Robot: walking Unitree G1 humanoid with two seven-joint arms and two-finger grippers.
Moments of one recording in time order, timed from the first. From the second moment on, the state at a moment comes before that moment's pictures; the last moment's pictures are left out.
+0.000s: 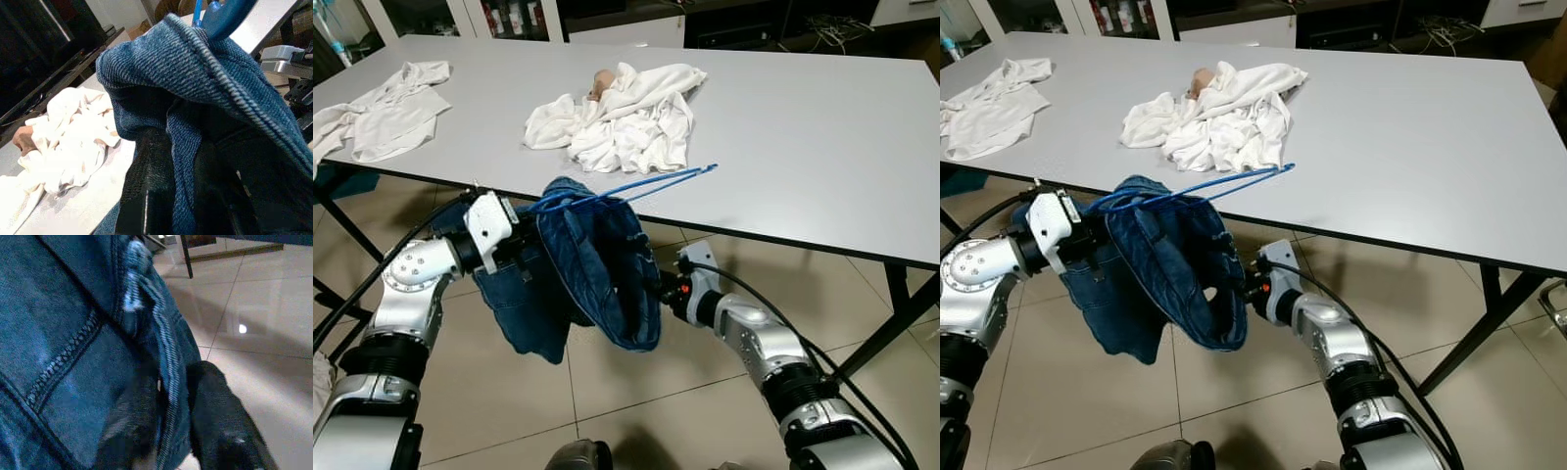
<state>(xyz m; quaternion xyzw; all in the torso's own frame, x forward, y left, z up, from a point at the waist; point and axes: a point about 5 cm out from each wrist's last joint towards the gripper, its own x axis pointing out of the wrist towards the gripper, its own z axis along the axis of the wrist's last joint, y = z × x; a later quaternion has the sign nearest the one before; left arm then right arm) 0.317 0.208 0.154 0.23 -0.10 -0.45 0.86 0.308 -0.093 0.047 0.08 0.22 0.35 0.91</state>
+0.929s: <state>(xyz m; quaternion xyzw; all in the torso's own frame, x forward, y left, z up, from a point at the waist) 0.317 0.208 0.155 0.23 -0.10 -0.45 0.86 0.304 -0.092 0.046 0.08 0.21 0.36 0.91</state>
